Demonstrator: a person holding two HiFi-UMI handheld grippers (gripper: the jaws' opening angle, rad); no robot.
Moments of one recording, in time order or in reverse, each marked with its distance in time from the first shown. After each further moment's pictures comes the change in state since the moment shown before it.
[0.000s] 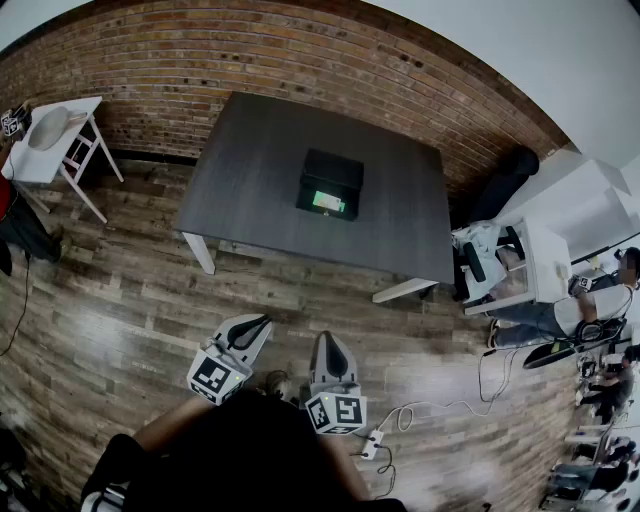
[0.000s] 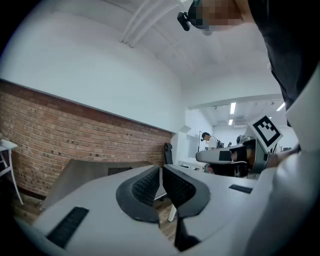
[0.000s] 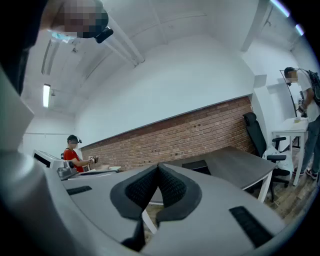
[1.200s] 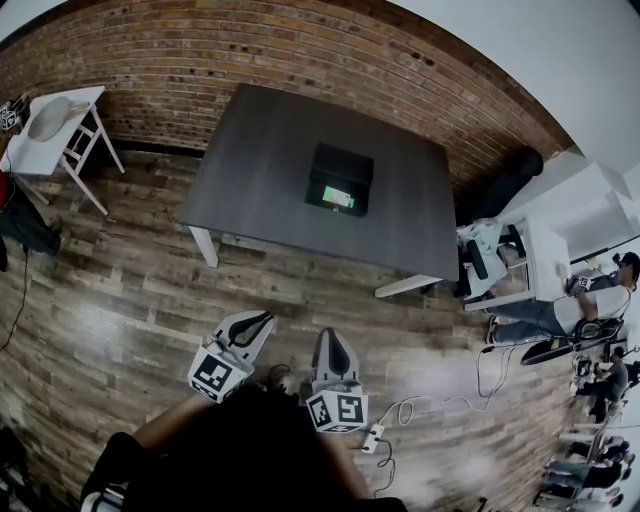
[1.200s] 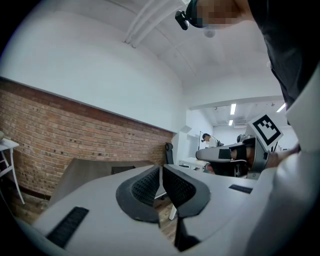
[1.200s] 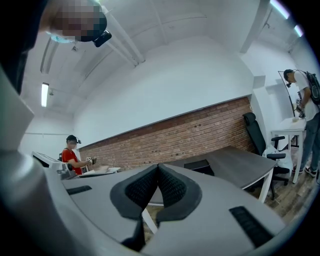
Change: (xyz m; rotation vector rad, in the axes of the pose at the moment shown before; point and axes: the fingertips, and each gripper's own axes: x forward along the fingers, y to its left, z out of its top) left arm -0.025 0.024 -0.004 -0.007 0.003 -0.002; right arm 0.010 0.031 -0.009 0.010 -0.019 -0.016
